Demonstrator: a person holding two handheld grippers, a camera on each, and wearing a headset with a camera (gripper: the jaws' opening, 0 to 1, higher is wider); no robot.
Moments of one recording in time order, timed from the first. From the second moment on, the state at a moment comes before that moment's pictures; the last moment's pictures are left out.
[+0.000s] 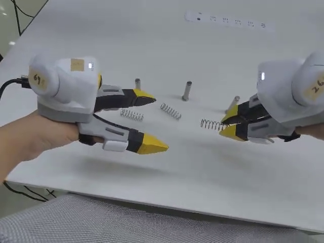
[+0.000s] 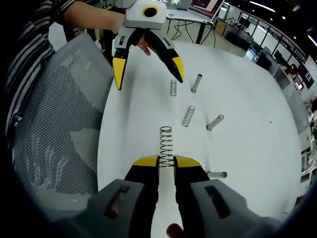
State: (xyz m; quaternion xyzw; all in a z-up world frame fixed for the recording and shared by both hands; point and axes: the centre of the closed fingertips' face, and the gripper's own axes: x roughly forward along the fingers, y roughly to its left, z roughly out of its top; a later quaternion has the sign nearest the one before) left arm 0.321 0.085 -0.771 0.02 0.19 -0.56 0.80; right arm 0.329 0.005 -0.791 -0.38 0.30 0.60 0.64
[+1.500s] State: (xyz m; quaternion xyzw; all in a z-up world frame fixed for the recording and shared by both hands) left arm 0.315 0.030 -0.753 0.01 0.15 -0.63 0.76; right arm 0.314 0.029 -0.767 -0.38 0.26 0.63 0.63
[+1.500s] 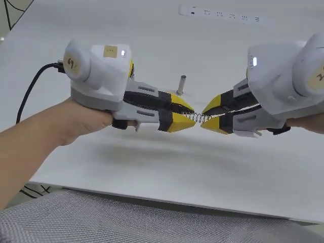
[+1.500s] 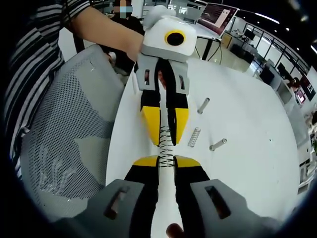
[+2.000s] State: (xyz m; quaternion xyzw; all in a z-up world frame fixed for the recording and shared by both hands) left arm 0.308 0.031 -0.755 0.01 0.15 -0.64 0.75; right arm 0.307 0.030 -0.769 -0.37 0.26 0.63 0.63
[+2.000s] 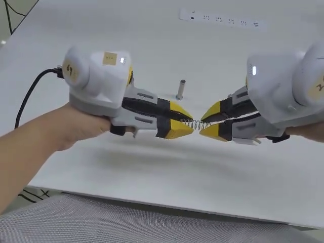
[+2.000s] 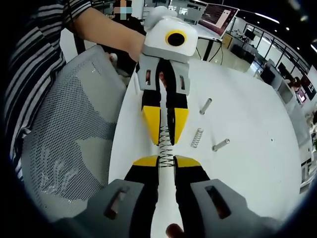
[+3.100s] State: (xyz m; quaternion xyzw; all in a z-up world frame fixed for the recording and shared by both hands) left arm 0.303 0.030 -0.761 0.03 0.17 -0.66 0.73; right arm 0.300 0.023 -0.775 -0.37 0.24 0.64 0.63
